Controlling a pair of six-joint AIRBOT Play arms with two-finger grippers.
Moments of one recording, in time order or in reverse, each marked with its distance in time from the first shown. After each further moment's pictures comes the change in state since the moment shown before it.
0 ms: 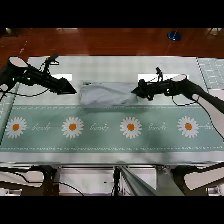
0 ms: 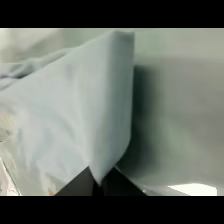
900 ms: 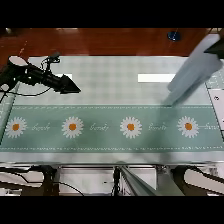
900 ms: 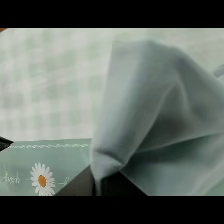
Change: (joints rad) left arm -0.022 0.005 0.000 -0.120 -0.059 0.001; right arm -0.440 0.353 0.717 -0.473 0.743 0.438
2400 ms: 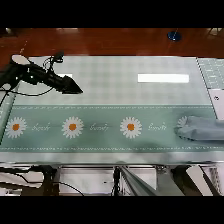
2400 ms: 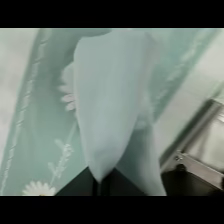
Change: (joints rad) left arm -0.014 0.002 0.022 -0.009 -0.051 0.030; right arm -0.763 0.434 -0.575 -0.391 0.145 0.014
